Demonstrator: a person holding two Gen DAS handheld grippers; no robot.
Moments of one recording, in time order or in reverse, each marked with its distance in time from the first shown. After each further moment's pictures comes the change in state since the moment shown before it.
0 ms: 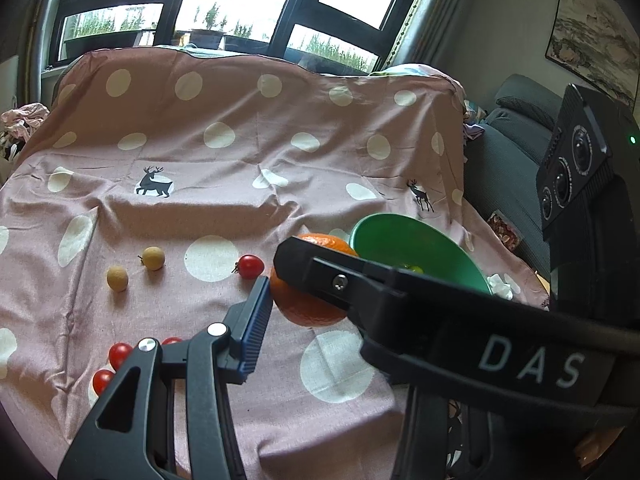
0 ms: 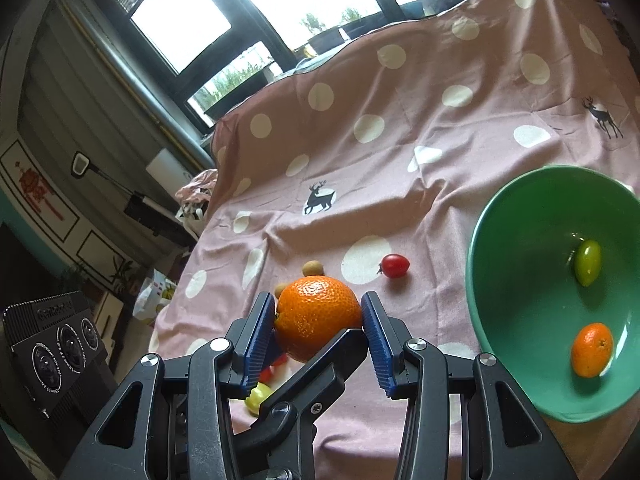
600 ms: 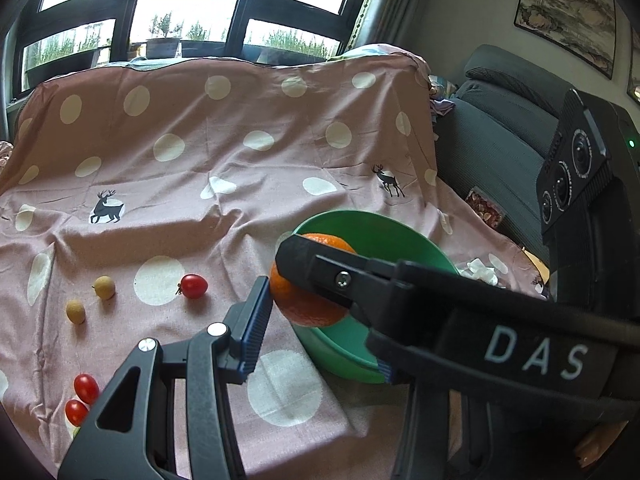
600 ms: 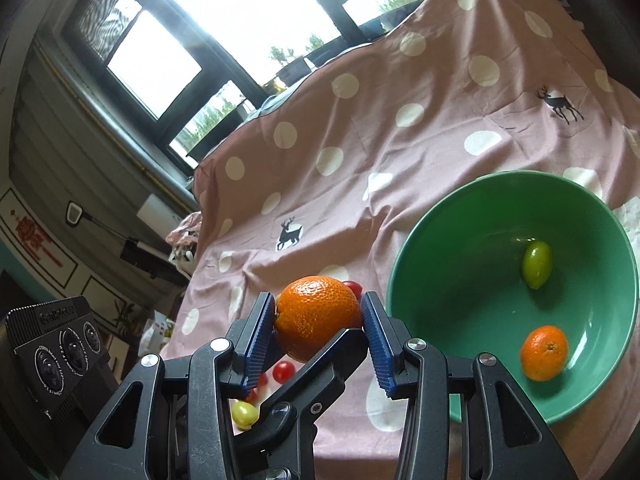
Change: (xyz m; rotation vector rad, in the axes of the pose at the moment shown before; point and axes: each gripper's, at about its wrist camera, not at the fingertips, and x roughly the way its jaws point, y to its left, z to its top) left arm 0.028 -0.049 0.011 0.110 0.037 -0.058; right arm -0.037 -0.047 0.008 0.123 -0.099 -0.013
